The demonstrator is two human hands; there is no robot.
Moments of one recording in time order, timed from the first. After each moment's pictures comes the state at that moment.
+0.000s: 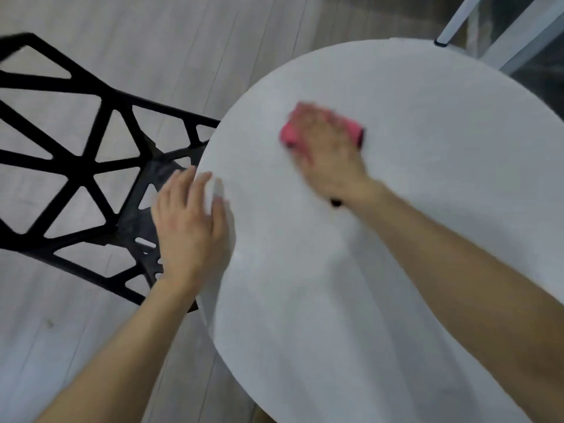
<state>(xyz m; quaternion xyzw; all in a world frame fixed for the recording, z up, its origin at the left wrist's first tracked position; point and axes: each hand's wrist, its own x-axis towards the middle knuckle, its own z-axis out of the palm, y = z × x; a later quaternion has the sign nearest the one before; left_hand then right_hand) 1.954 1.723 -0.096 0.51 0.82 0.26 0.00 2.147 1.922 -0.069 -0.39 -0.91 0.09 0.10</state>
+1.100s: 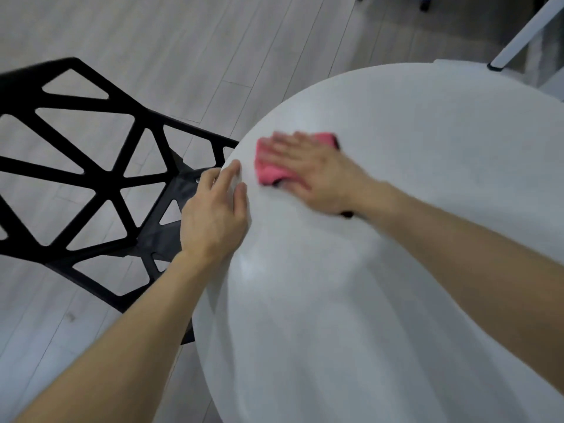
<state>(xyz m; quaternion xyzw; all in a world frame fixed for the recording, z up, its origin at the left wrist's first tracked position) 1.924 1.814 -0.102 0.44 0.87 0.21 0.07 2.086 1.992 -0.076 -0.13 -0.99 0.11 0.01</state>
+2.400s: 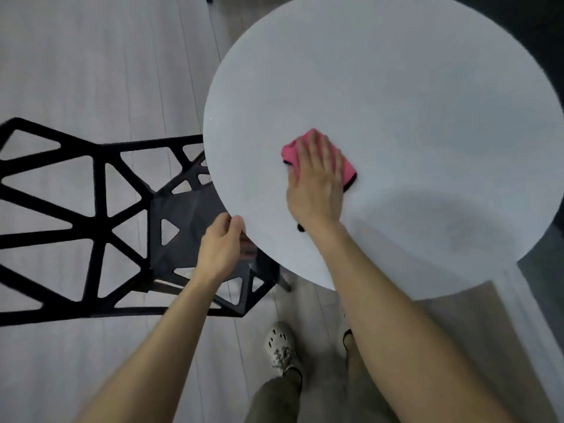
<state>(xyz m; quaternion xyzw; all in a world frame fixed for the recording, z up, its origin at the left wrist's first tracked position) 1.873 1.664 -0.097 0.38 0.70 0.27 0.54 2.066 1.732 -0.085 -0.73 -0.67 0.05 0.15</state>
